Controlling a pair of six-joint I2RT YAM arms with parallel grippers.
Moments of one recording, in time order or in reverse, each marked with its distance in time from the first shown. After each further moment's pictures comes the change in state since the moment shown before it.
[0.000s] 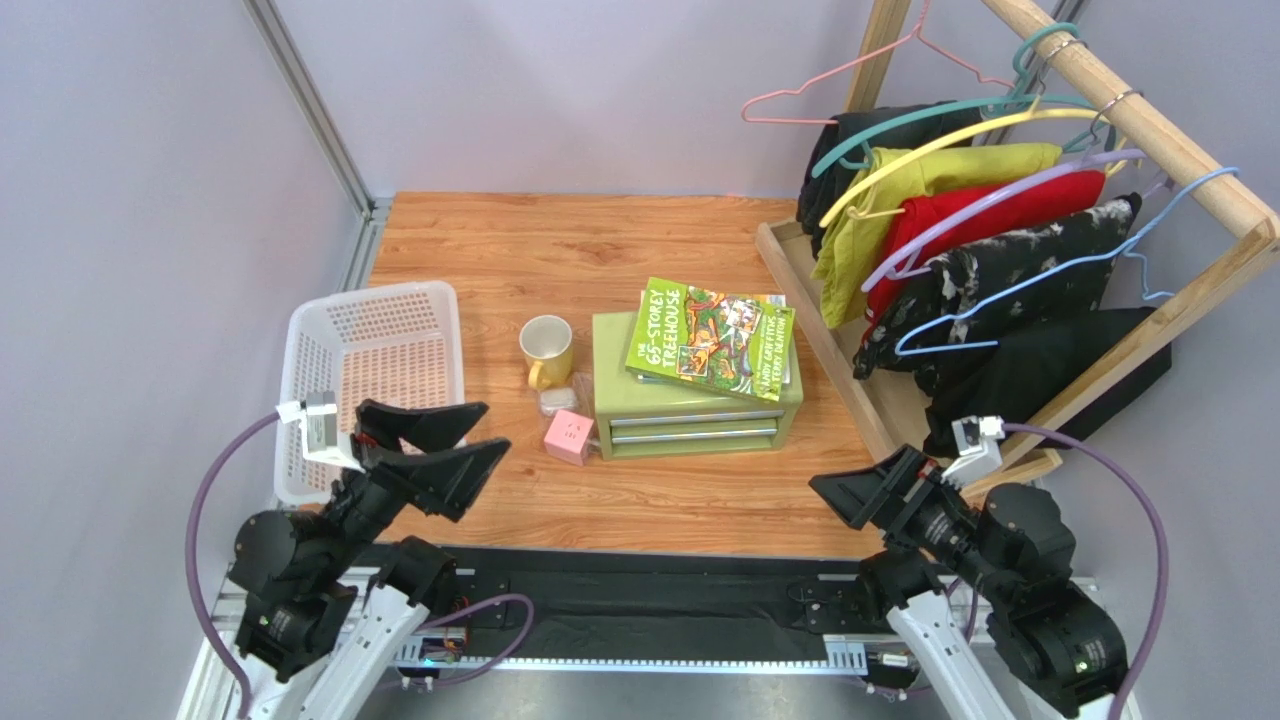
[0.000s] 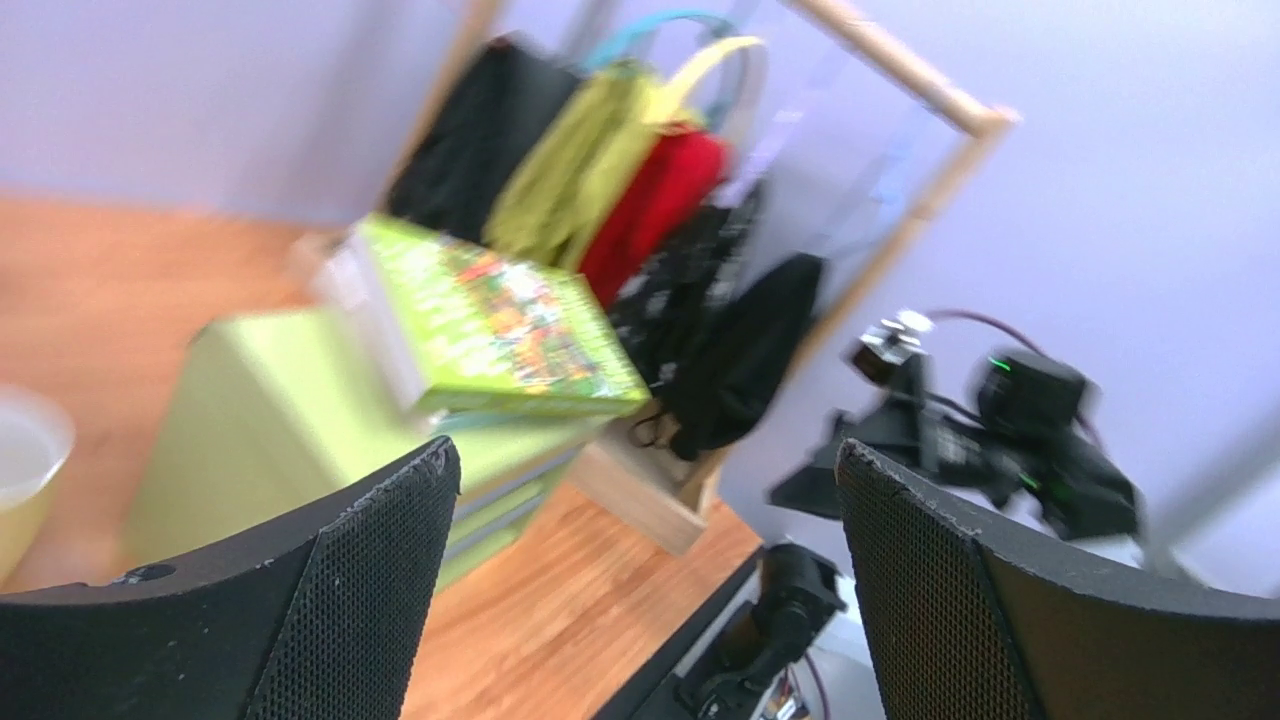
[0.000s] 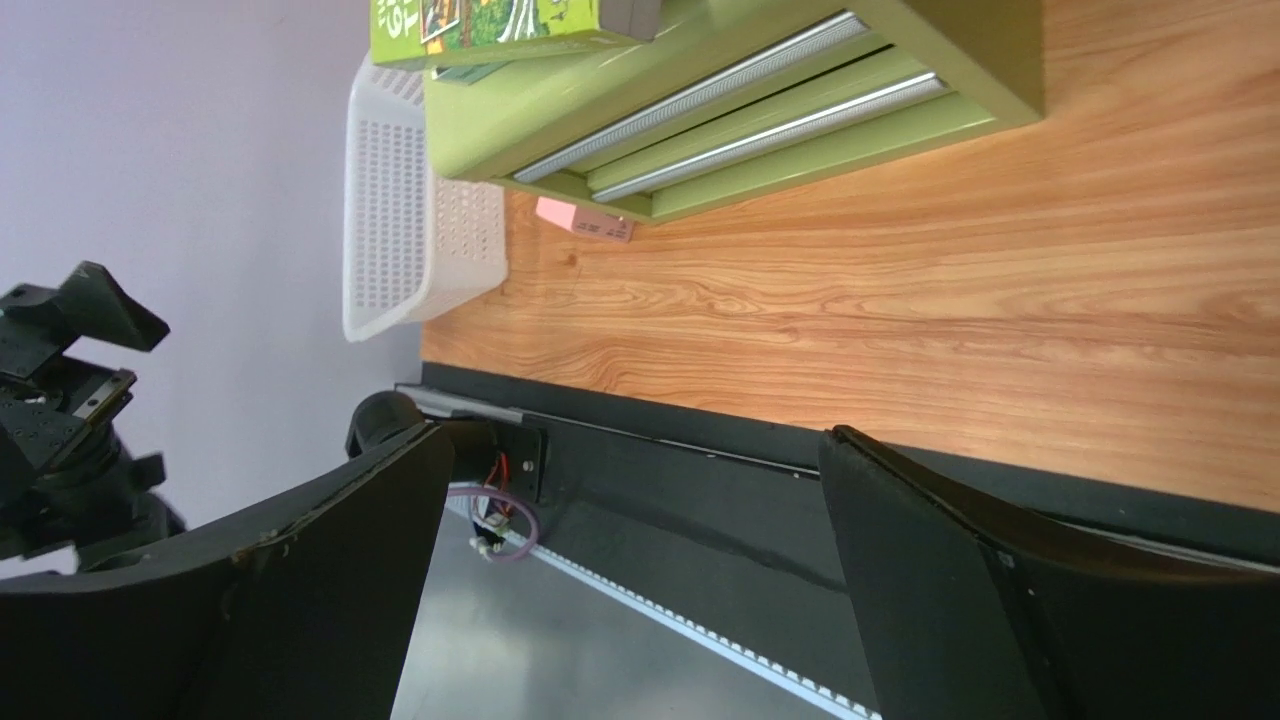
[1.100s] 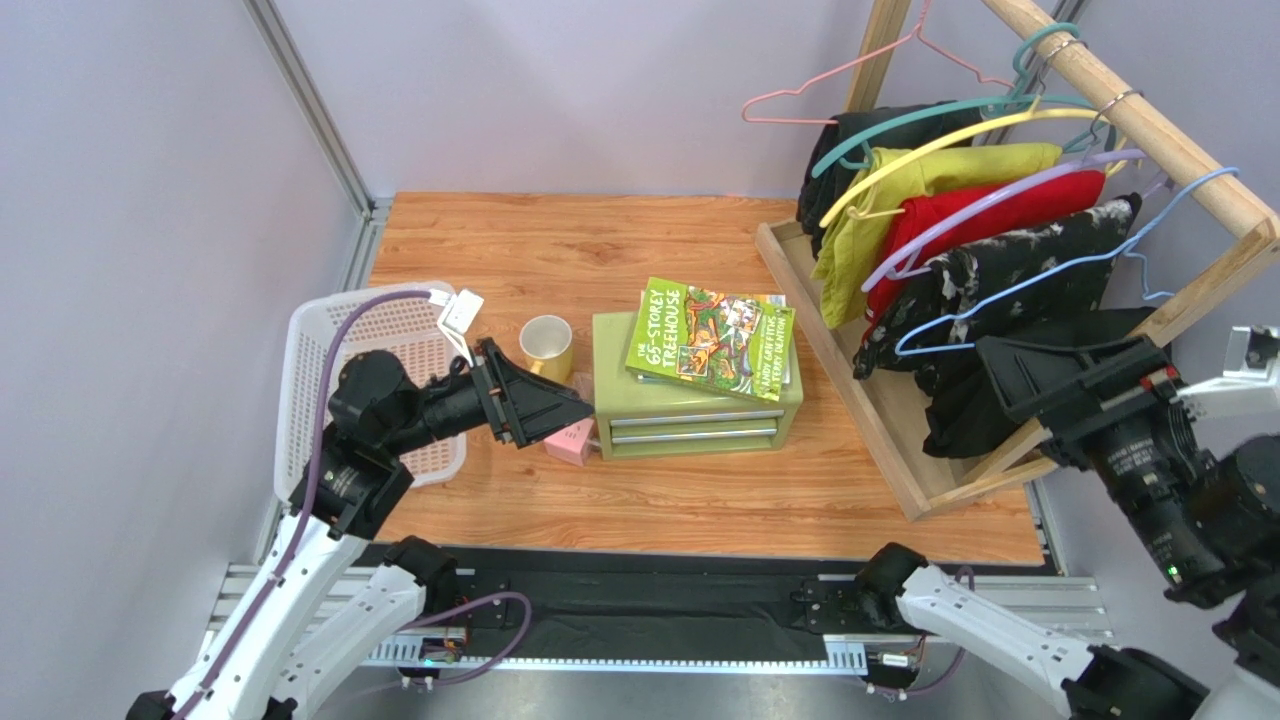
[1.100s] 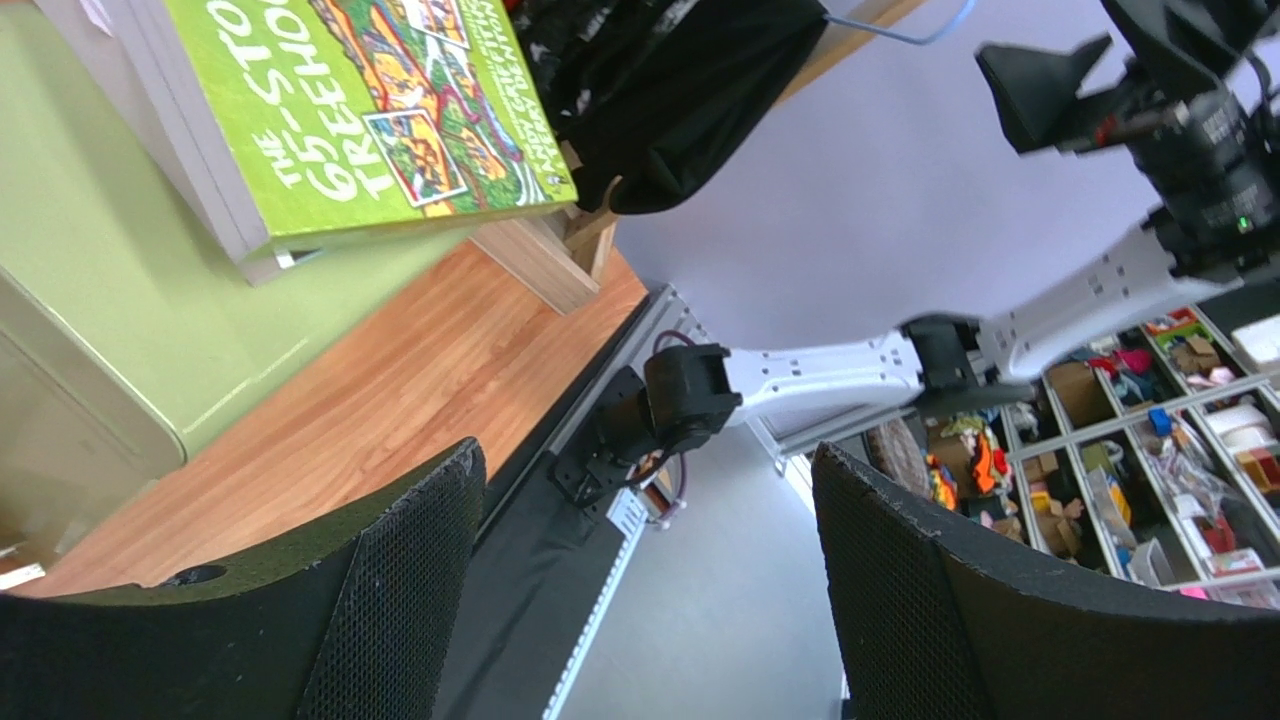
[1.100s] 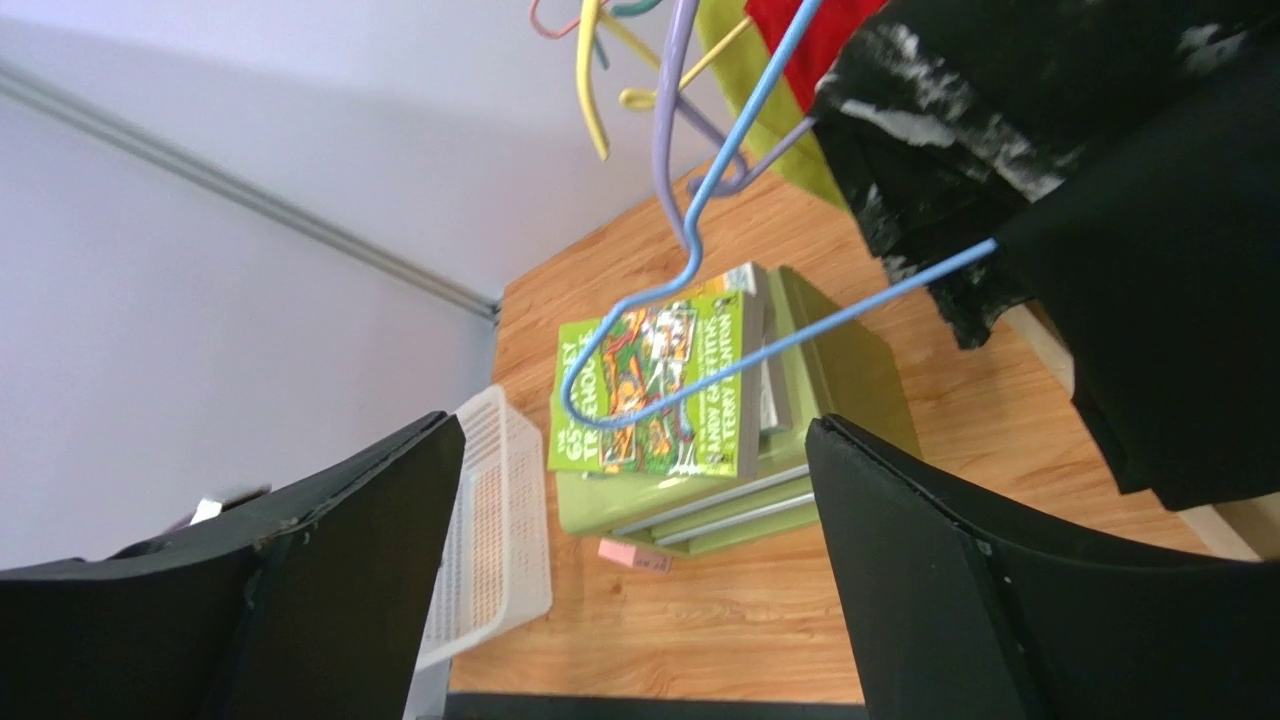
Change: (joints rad) left arm -0.001 0.612 0.191 -0.023 0.331 -0.103; right arm 0.360 0.563 1.030 -0.233 0.811 -0.005
